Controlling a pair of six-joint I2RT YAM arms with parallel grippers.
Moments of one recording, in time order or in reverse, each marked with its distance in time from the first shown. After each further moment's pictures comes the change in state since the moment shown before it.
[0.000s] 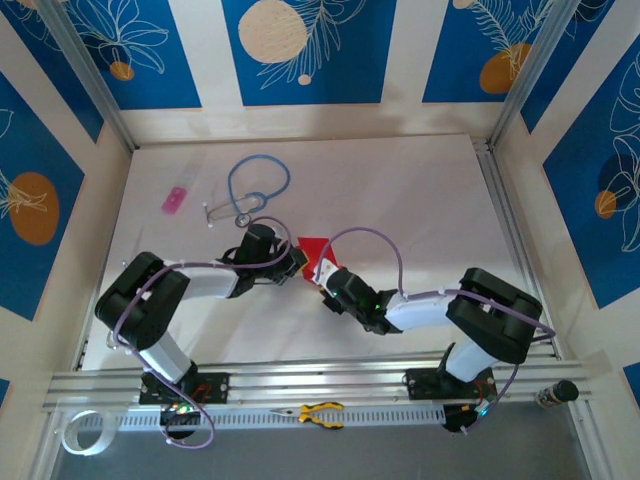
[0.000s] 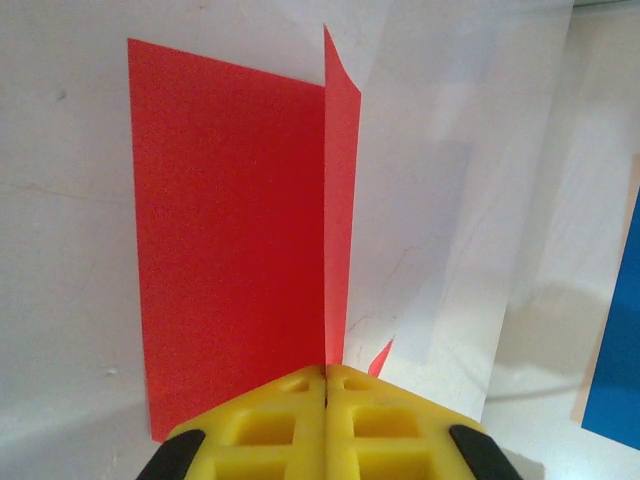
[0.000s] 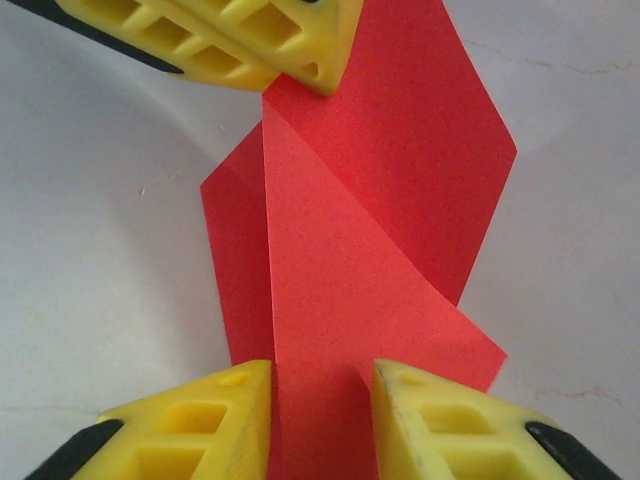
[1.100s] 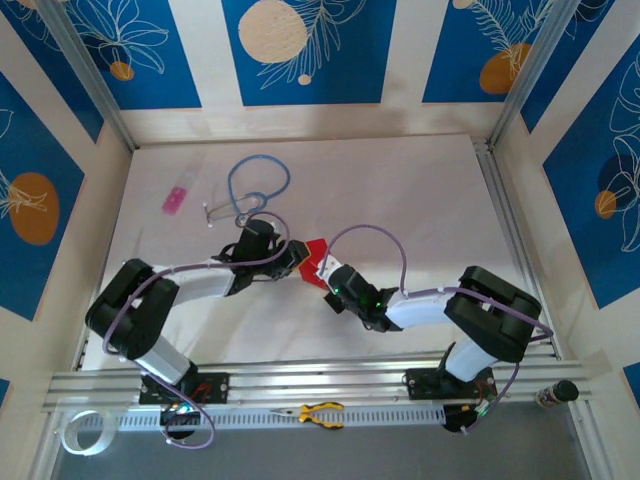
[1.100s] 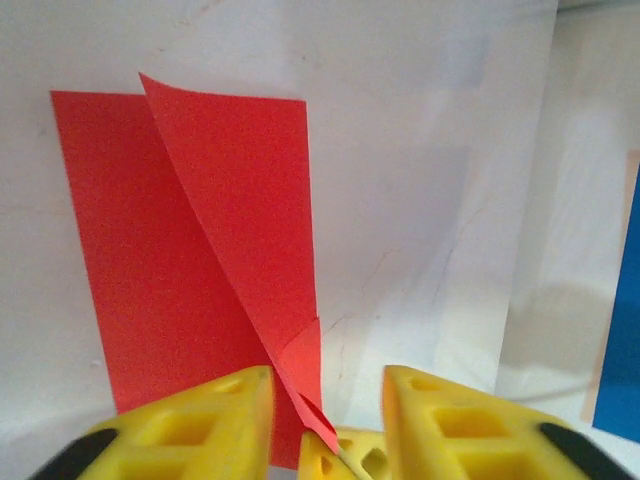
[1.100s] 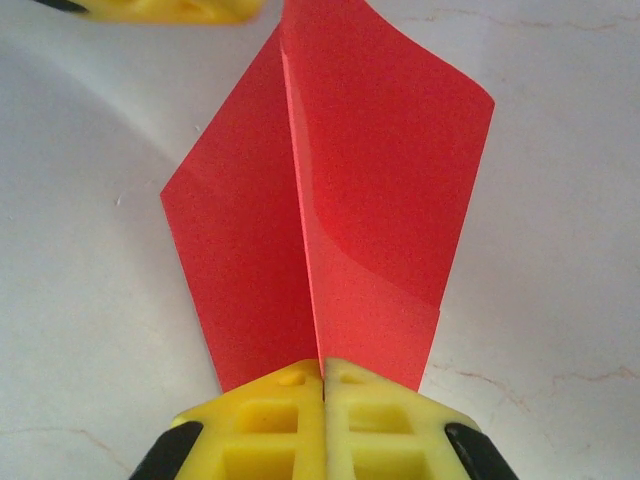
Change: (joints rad) left arm -0.002 -0.086 0.029 -0.109 -0.043 0.061; right arm -0.041 0.004 -0.002 -0.004 -0.048 0.107
